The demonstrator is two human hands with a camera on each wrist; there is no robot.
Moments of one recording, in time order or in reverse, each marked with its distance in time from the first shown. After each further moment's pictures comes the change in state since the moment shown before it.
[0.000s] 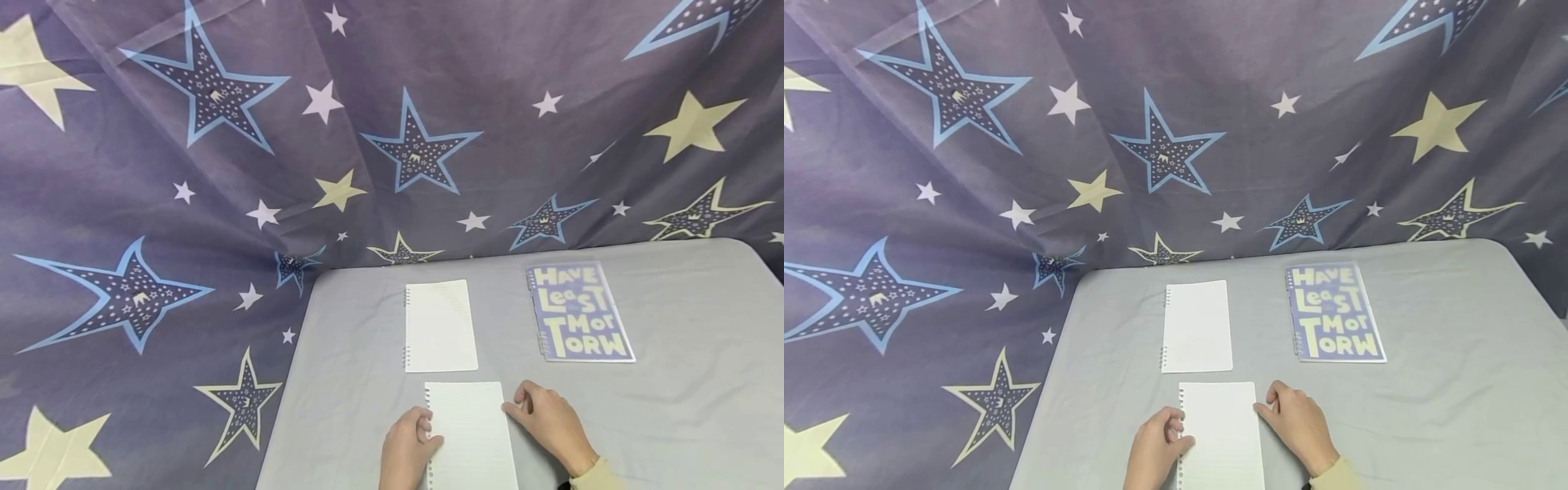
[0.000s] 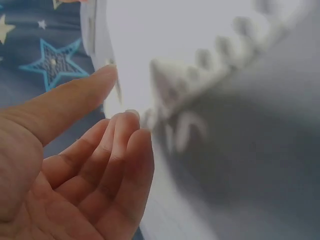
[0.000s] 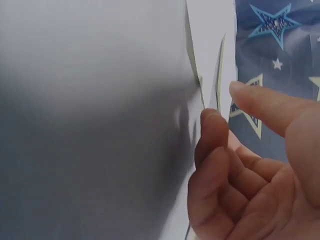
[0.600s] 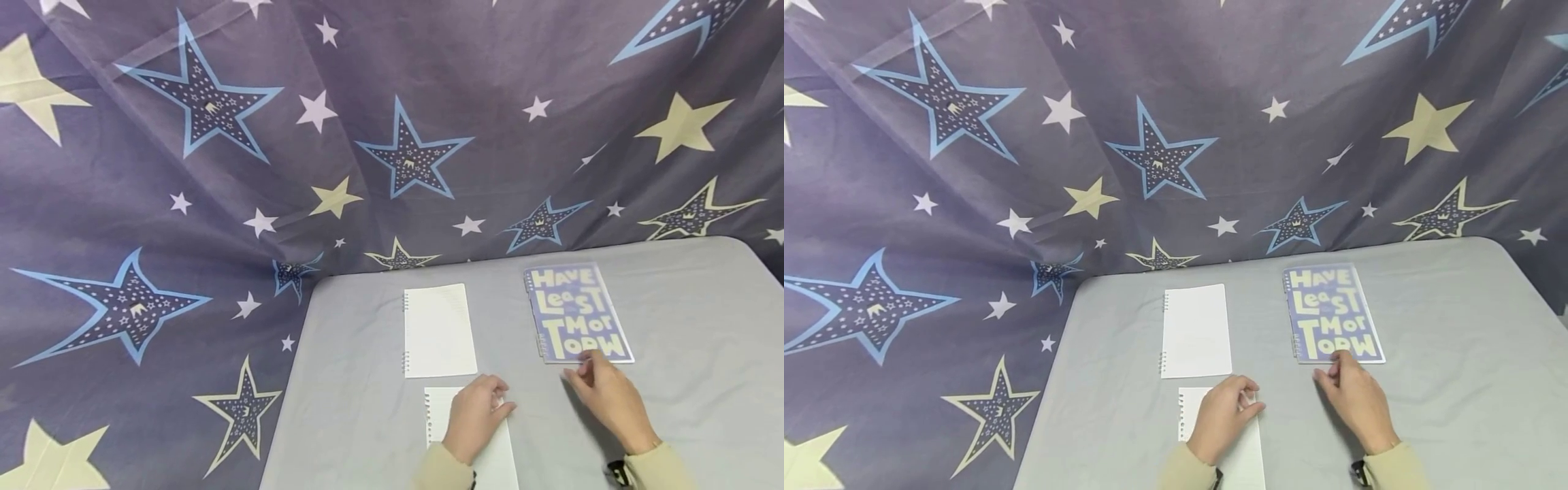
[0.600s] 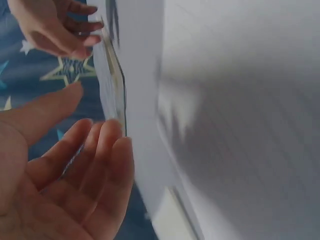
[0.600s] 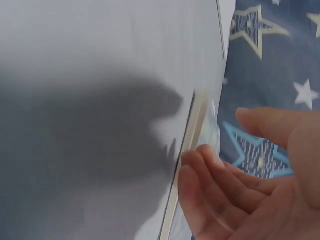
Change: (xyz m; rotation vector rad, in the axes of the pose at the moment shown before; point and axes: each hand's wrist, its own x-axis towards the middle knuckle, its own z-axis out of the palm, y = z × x) left_hand 0.037 0.095 0.049 0.101 -0.116 0.466; right_hand 0.018 0.062 -0.066 -0.032 0.249 -0.044
